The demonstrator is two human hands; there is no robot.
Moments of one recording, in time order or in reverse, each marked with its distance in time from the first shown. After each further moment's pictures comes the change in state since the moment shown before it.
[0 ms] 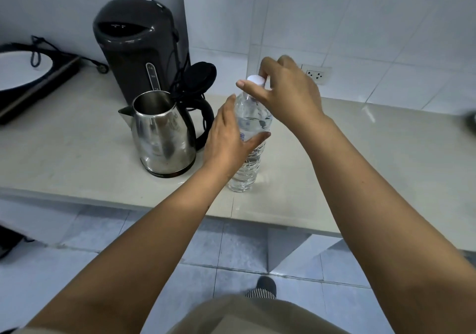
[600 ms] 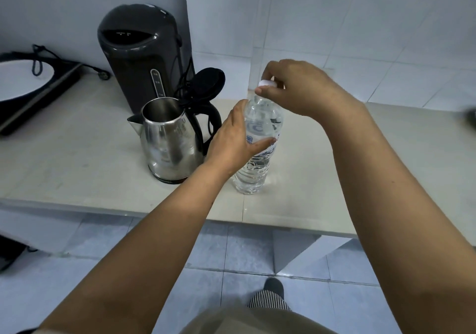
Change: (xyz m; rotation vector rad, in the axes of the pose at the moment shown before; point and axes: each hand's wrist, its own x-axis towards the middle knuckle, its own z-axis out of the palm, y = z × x) left_hand 0.017 -0.014 -0.017 0.032 -0.184 0.081; right_hand 0.020 -0.009 -0.022 -0.041 -0.323 -0.051
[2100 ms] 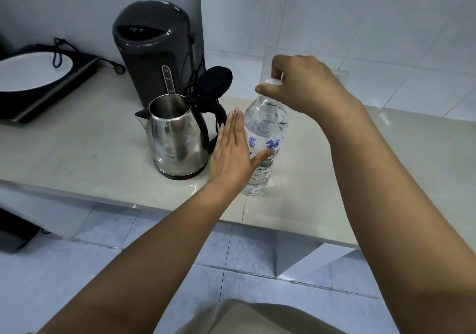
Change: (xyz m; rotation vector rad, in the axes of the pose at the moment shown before) left_hand -0.028 -0.005 0.022 0.259 0.046 -0.072; right_hand 0.012 -0.002 -0.002 -0.036 0.048 0.049
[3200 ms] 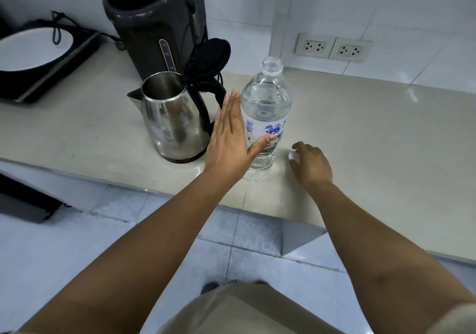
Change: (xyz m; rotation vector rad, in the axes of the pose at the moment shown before) left_hand -0.003 0.001 0.008 -0.088 0.037 -0.009; right_hand -0.090 0.115 0.225 0.126 -0.113 0.251
